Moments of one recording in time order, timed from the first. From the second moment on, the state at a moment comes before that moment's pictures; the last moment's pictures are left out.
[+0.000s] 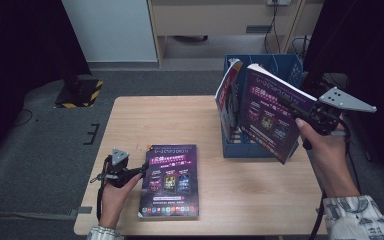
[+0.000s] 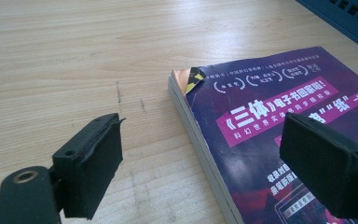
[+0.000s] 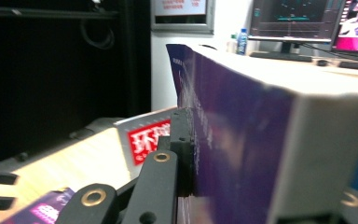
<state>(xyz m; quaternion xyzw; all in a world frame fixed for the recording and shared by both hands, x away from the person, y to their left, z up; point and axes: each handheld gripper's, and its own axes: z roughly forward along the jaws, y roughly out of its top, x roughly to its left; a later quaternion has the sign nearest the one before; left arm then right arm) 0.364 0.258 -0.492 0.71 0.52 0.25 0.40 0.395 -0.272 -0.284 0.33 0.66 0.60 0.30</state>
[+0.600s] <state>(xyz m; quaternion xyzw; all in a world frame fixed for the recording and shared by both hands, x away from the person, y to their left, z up) 0.365 0.256 -0.493 0.72 0.52 0.25 0.39 0.416 -0.283 -0.279 0.37 0.65 0.58 0.33</state>
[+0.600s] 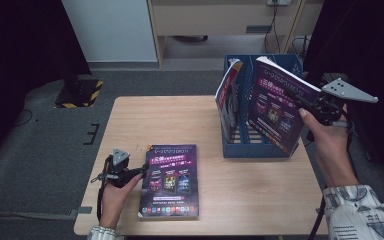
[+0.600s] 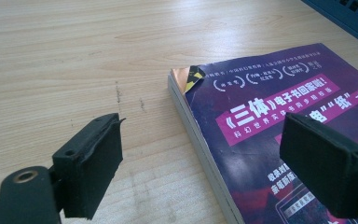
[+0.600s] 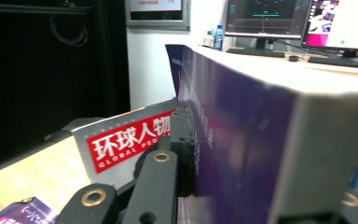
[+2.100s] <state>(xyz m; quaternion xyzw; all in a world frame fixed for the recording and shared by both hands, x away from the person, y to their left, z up) 0.364 0.257 -0.493 0.72 0.52 0.25 0.39 0.491 -0.260 -0.301 0.45 0.62 0.53 0.36</state>
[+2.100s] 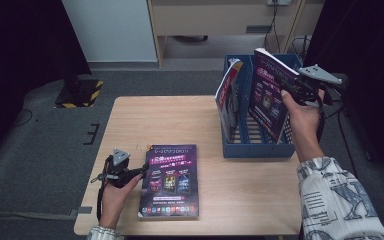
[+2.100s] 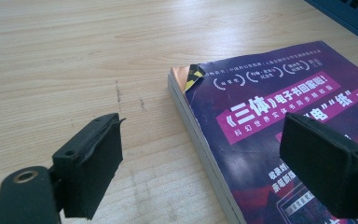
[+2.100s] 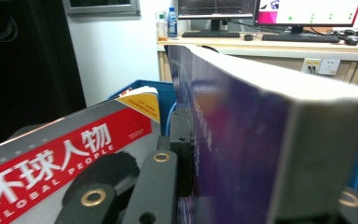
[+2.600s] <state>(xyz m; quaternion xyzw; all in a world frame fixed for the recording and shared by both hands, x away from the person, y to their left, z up) 0.364 0.257 -0.493 0.72 0.52 0.25 0.39 0.511 -0.253 -0.311 0.47 0.60 0.53 0.36</state>
